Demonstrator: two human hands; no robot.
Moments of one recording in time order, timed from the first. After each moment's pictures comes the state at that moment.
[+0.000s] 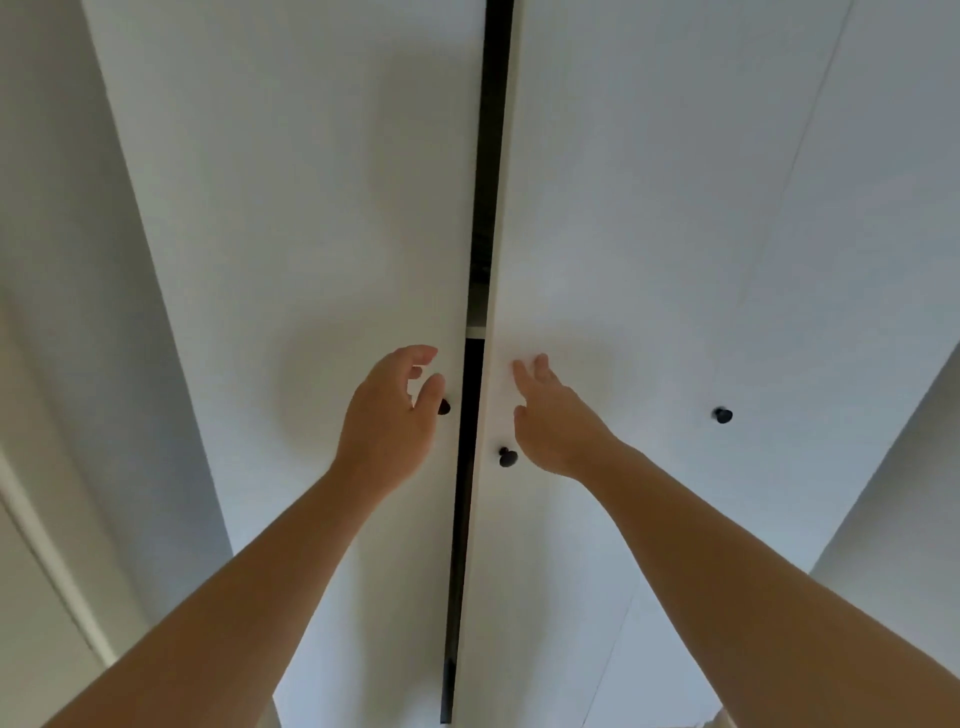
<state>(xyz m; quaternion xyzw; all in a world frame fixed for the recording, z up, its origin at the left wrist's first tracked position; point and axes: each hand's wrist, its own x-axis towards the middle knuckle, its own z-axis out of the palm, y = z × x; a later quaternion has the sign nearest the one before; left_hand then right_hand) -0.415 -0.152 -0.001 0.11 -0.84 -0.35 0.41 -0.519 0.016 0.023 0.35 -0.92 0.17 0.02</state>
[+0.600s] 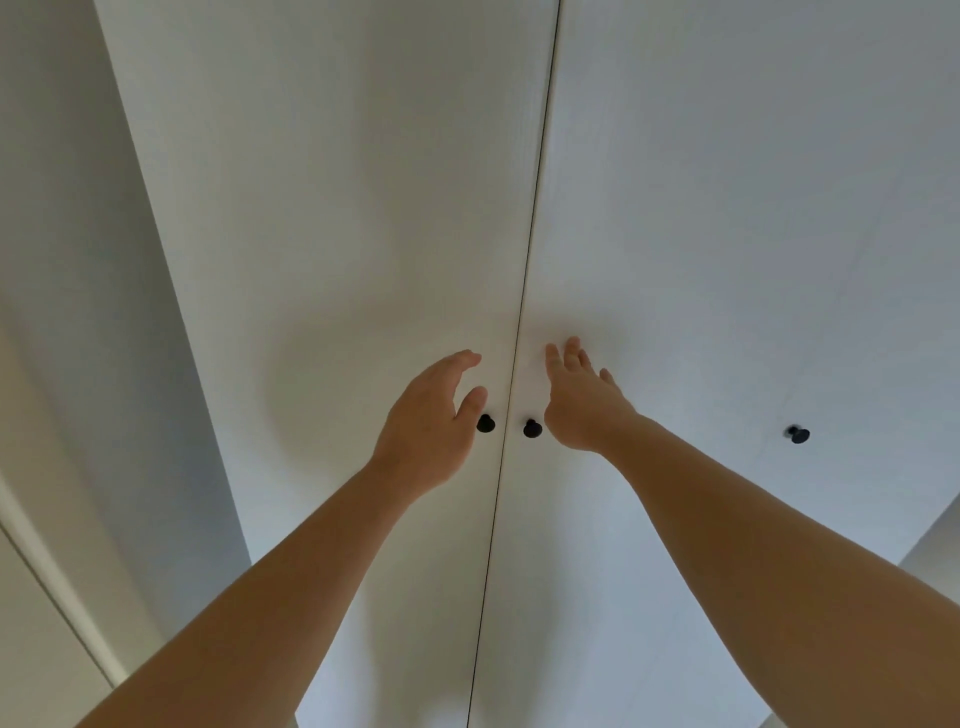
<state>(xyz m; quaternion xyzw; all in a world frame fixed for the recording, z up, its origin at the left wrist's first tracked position) -0.459 -0.213 -0.015 0.07 -0.90 -0.30 0.32 -0.590 -0.059 0.013 0.31 -0.95 0.09 0.02</state>
